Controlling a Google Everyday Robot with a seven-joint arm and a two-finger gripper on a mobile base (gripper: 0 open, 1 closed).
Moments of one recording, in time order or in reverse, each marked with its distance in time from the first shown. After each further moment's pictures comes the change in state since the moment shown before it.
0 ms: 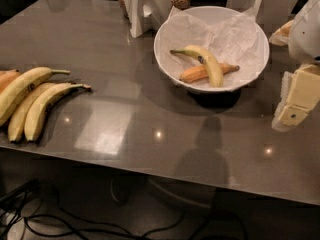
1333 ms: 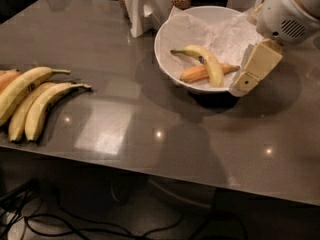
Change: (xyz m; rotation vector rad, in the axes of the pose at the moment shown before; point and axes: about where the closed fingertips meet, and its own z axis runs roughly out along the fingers) arm -0.056 -0.061 0.018 0.079 -0.197 0.104
